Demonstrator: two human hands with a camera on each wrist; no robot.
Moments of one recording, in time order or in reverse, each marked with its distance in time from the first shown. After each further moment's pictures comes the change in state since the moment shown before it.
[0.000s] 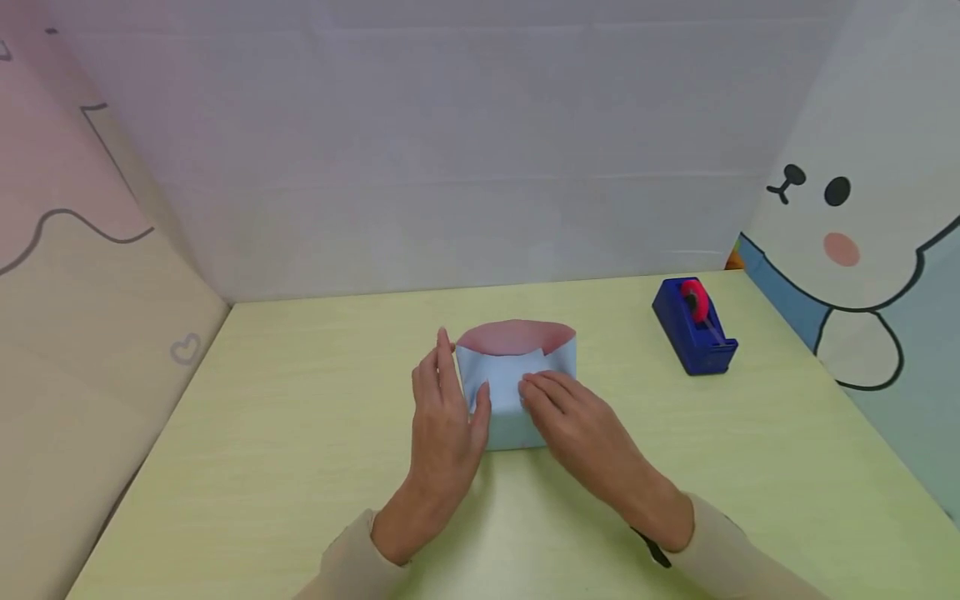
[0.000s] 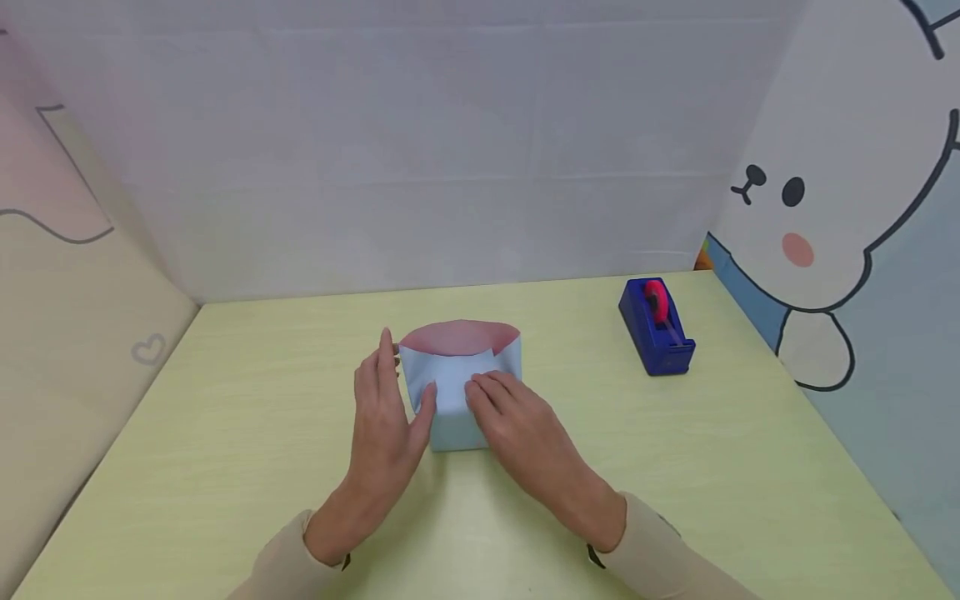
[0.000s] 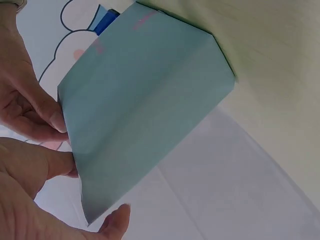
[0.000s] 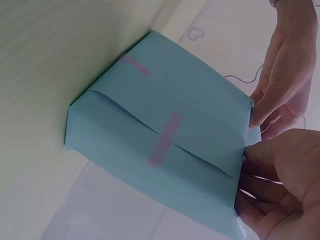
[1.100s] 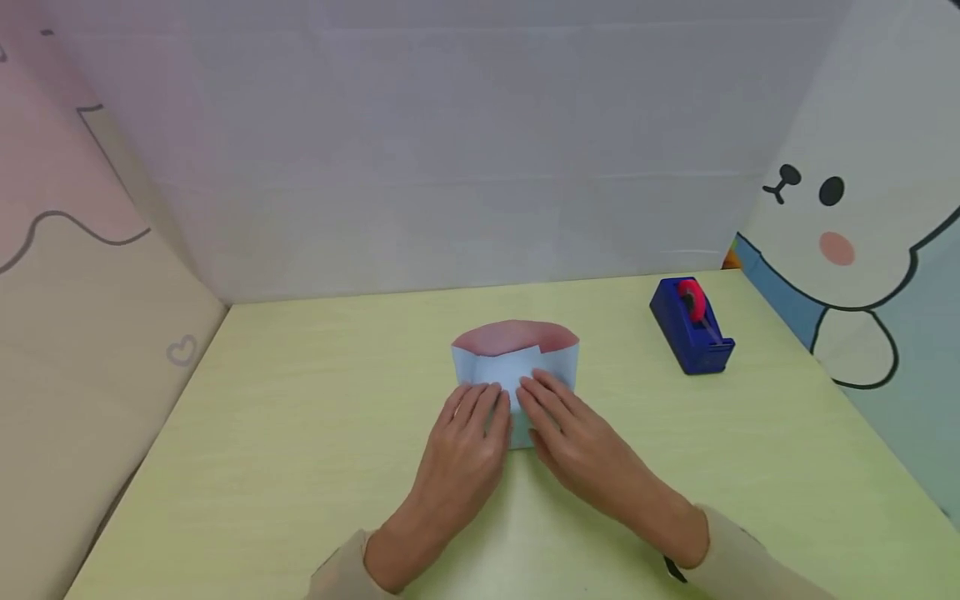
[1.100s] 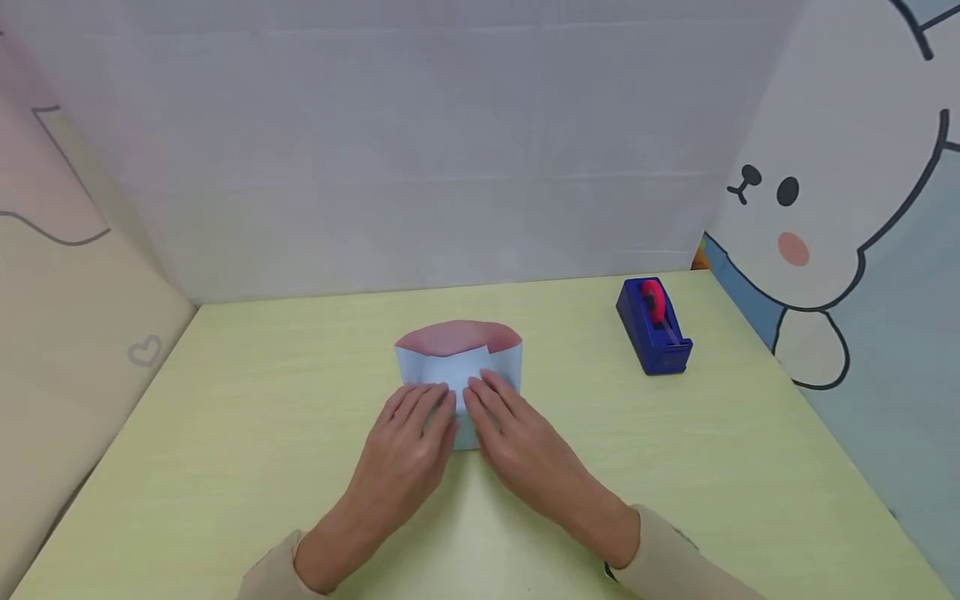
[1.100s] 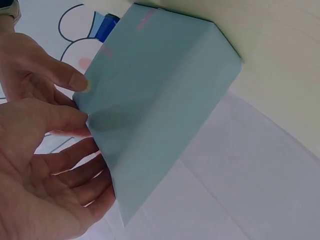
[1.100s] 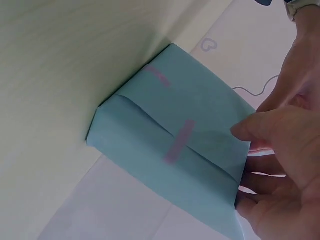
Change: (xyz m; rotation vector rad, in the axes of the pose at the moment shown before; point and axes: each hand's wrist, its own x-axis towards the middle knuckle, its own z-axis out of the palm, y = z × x) left_hand -0.013 0.008 -0.010 0.256 -0.145 0.514; right_hand -0.019 -0.002 -0.005 -0.058 -0.084 -0.083
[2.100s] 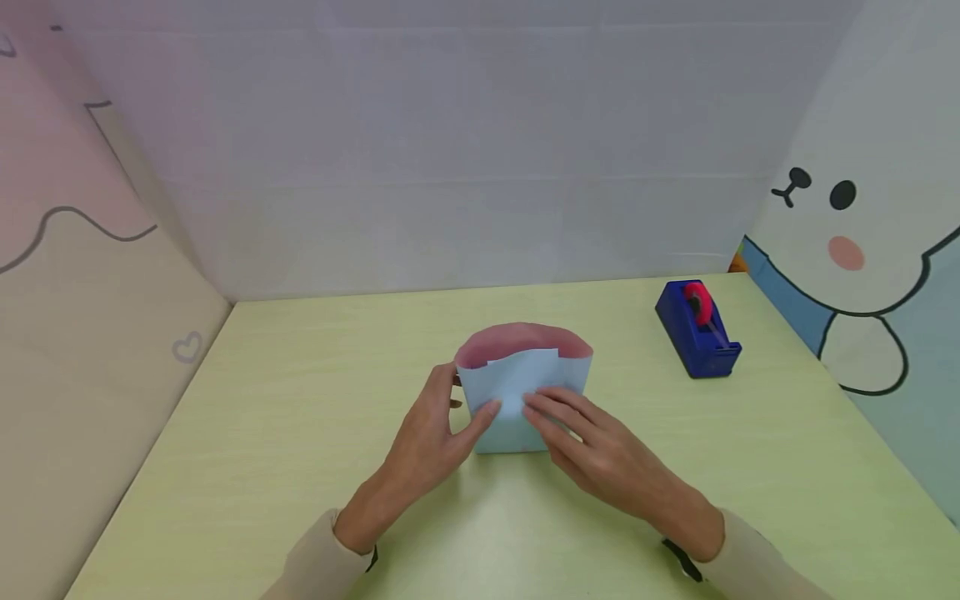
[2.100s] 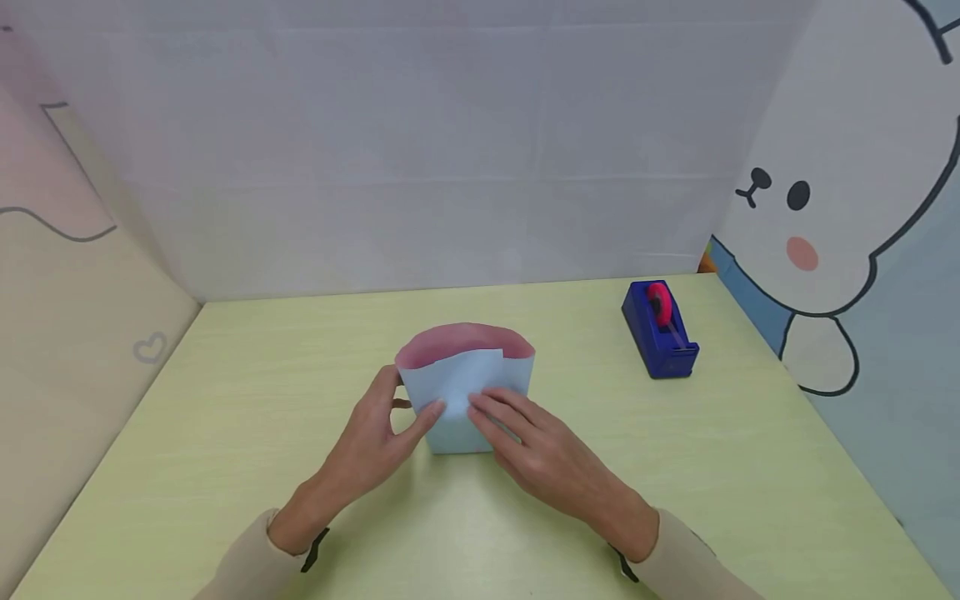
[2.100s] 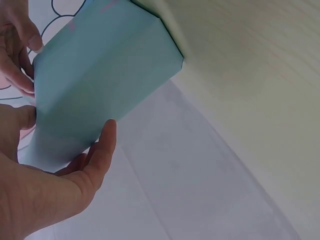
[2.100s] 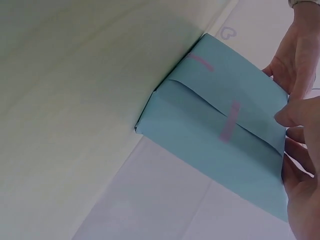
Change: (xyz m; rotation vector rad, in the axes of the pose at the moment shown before) left_hand -0.012 -0.041 0.000 -0.768 -0.277 -0.586; right_hand -0.013 0.015 0.001 0.189 0.056 -0.088
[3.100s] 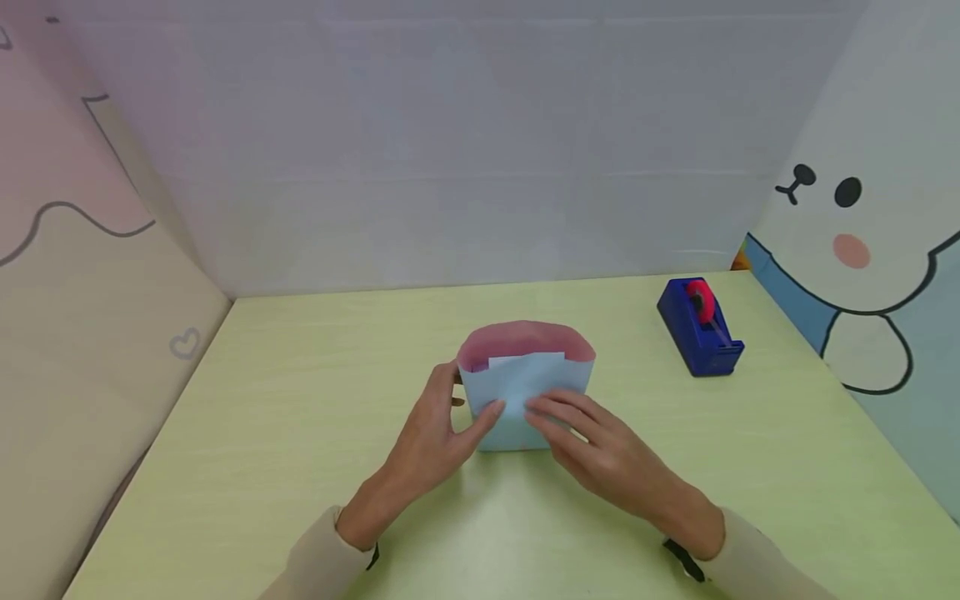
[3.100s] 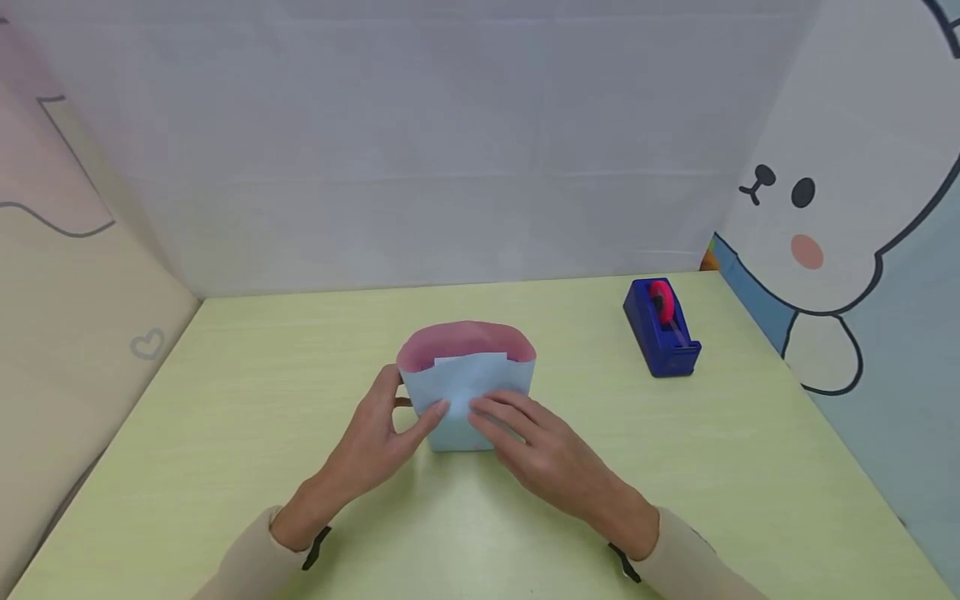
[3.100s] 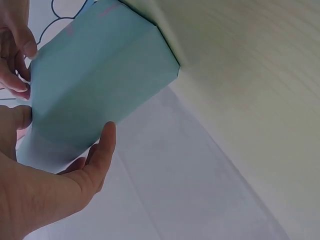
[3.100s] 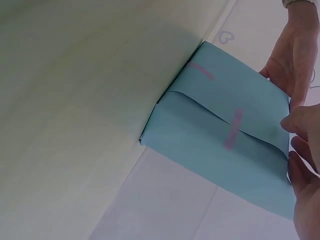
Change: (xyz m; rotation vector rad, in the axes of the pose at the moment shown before) left_hand 0.000 -0.002 0.003 -0.083 -0.022 -0.015; right_hand -0.002 0.001 0.002 0.058 0.073 -0.012
